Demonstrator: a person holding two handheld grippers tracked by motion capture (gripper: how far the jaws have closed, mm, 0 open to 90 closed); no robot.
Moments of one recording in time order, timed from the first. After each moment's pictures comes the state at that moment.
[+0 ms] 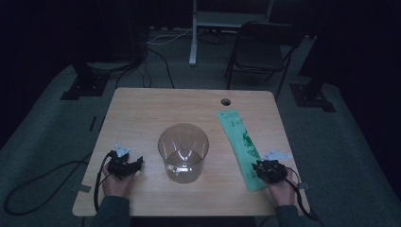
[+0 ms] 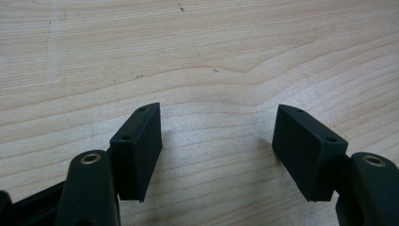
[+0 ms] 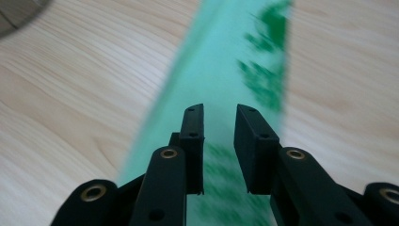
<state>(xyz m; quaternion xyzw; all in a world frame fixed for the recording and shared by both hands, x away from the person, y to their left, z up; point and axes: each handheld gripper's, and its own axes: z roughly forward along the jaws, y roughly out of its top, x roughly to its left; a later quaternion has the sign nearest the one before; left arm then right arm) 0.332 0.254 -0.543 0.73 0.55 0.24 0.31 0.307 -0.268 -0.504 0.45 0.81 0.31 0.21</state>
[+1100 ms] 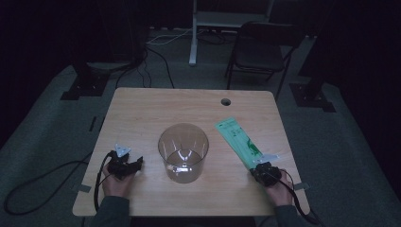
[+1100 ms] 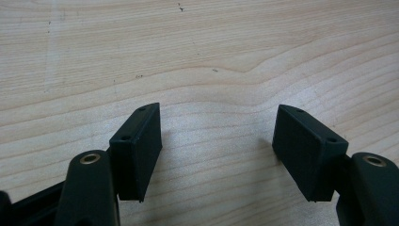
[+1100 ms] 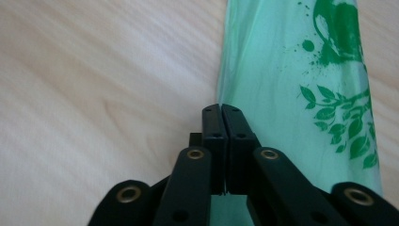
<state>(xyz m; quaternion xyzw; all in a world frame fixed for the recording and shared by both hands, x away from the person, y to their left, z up) 0.333 0.254 -0.543 0.73 0.55 0.24 0.31 0.310 -0.260 -0.524 0.43 0.85 0.25 0.17</state>
